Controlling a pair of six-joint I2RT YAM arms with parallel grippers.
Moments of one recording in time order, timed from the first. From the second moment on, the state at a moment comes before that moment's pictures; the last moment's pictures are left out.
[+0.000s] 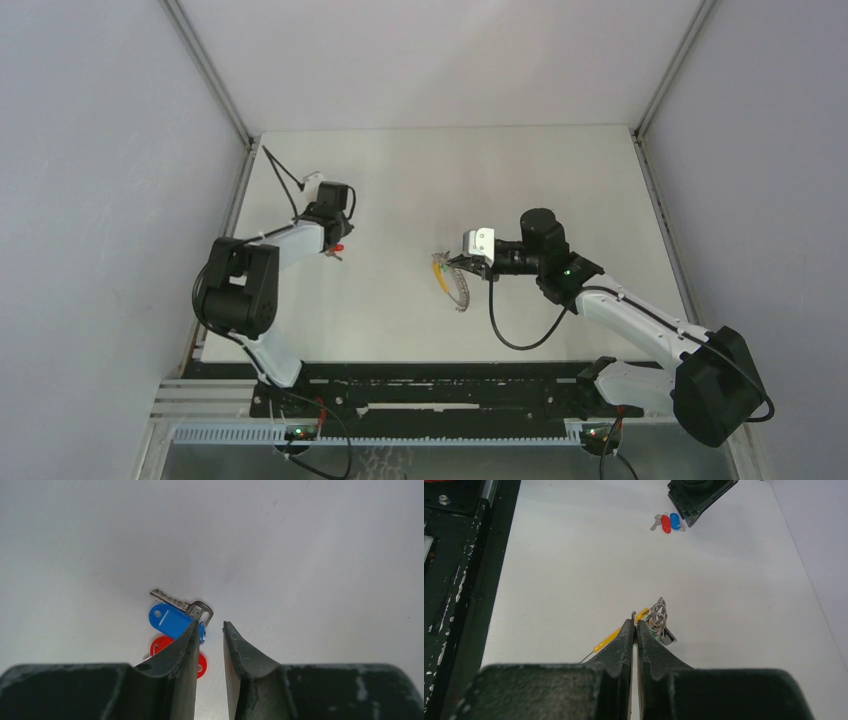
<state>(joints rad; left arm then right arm) -0.23 1.71 0.95 -0.06 -0.43 -0.61 0.60 1.15 0.71 0.07 -0.78 -0.59</state>
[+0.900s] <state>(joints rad) -0.23 1.75 1.01 -0.19 -0.43 -0.61 0.60 1.15 0.71 0.08 -0.80 -0.59</state>
